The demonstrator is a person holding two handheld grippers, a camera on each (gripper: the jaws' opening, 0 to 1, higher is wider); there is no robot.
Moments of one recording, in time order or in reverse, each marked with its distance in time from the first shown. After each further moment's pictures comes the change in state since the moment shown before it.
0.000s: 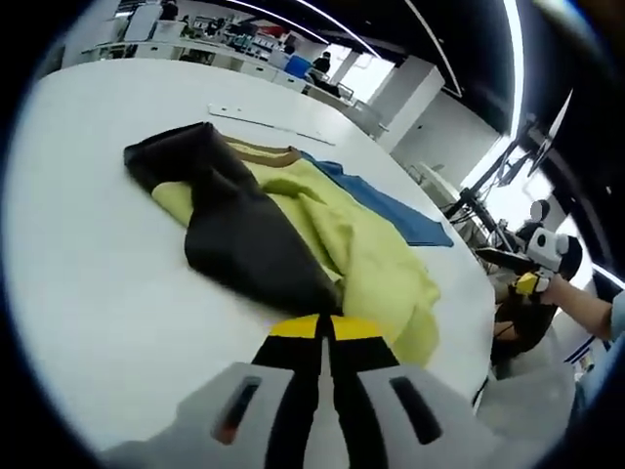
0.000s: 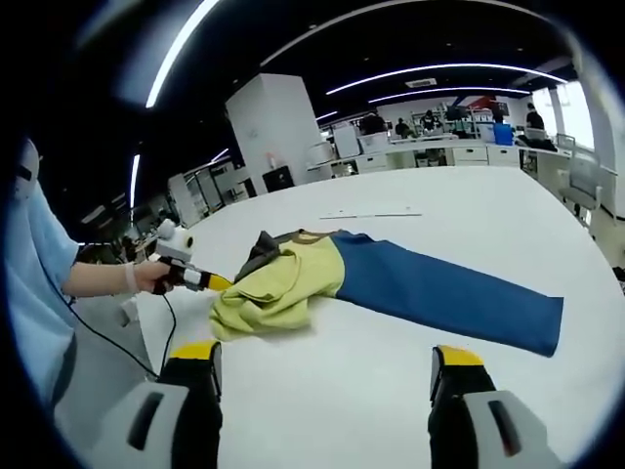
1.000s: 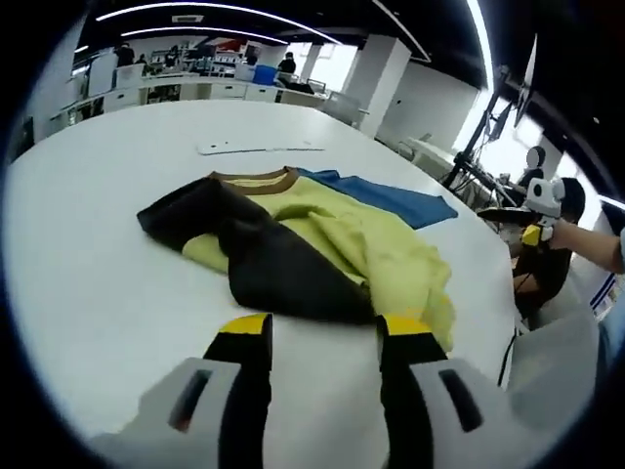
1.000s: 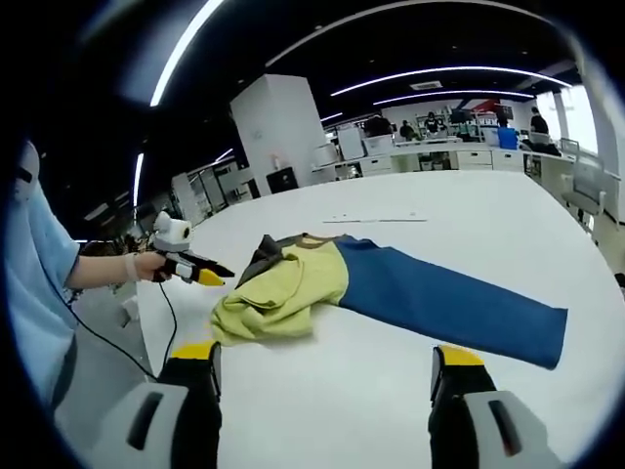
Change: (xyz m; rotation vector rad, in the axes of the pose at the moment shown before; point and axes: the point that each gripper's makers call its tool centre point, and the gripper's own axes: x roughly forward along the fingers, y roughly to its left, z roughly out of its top) left arm -0.020 0.018 0.016 0.241 0.027 0.026; right arm 0.006 0.002 0.008 -0.015 -0.007 0.014
